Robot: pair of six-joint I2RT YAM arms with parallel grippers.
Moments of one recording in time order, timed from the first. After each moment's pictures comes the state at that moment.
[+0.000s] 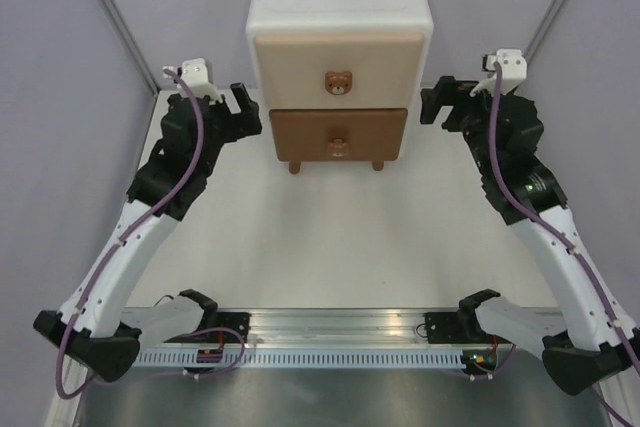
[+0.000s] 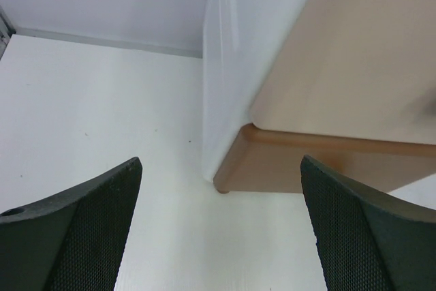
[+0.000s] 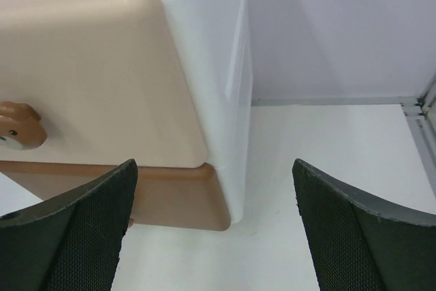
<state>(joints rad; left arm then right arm) -0.46 1.15 1.35 -0.41 -0.39 -0.31 0.37 1.09 1.31 -0.26 0.24 0.18</state>
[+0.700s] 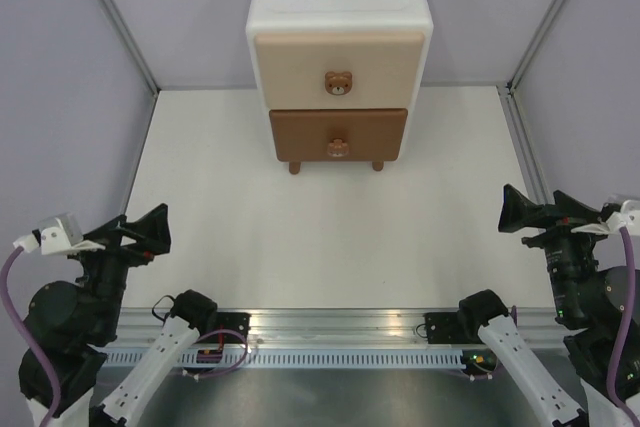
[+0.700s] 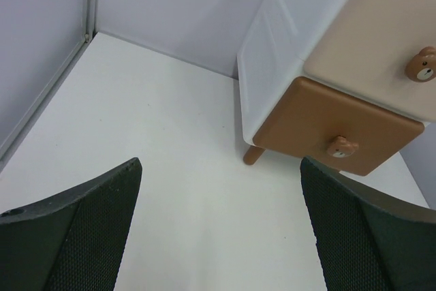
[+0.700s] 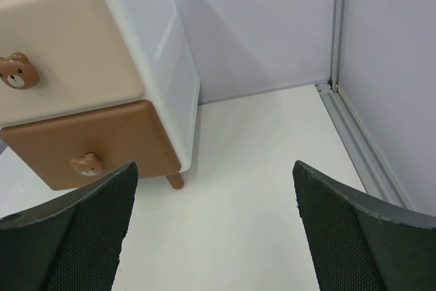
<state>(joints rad) -0.46 0.25 1.15 -0.86 -0.49 -0.36 0.37 0.32 1.13 -0.70 0.40 0.20</state>
